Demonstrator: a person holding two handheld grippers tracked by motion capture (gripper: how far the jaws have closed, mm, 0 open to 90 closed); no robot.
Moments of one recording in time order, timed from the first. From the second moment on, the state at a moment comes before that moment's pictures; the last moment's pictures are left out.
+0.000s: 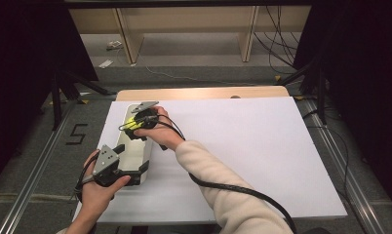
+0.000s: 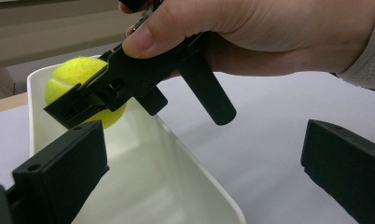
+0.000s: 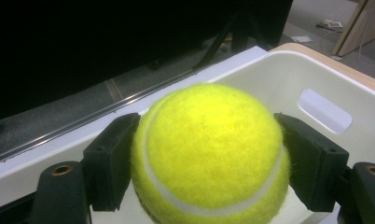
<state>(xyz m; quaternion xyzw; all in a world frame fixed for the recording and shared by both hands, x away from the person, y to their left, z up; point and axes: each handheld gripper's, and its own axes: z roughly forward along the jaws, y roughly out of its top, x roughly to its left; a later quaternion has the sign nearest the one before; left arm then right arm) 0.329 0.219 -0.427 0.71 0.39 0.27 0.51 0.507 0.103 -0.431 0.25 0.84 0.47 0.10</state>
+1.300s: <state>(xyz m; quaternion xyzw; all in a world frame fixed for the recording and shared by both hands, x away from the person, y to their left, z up) 0.329 0.219 -0.427 0.72 0.39 0.28 0.51 0.506 0.089 -0.415 0.23 0.83 0.50 0.12</state>
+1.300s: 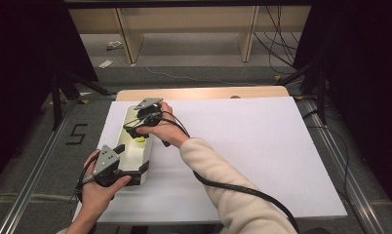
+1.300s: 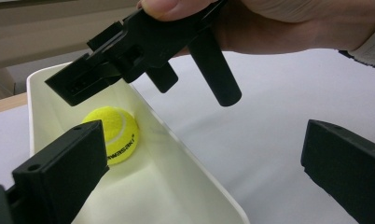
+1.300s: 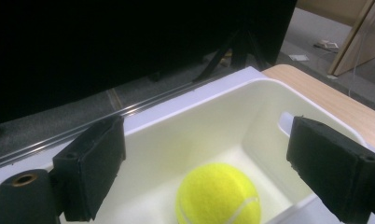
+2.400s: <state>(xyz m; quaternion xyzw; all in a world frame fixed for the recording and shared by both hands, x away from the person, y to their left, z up) 0.330 0.218 -0.427 0.72 0.39 0.27 0.51 0.495 0.034 -0.406 0.24 0.82 0.51 0.12</state>
